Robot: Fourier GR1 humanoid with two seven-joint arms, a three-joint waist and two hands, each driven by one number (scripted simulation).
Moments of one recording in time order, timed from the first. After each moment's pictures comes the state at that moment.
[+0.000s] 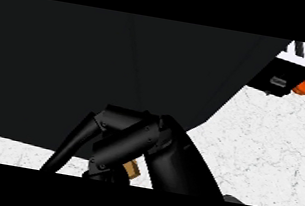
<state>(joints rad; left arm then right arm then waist) 0.62 0.49 -0.05 -2.02 0.75 -0.23 -0.49 -0.66 -0.02 0.61 -2.05 -0.01 -0.41 0.65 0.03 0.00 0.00</state>
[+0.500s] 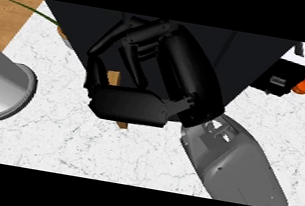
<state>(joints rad) 0.68 0.49 0.06 -1.99 0.80 -0.34 -0.50 -0.83 0.00 0.36 -1.68 -0.15 -0.24 0.49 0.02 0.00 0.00</state>
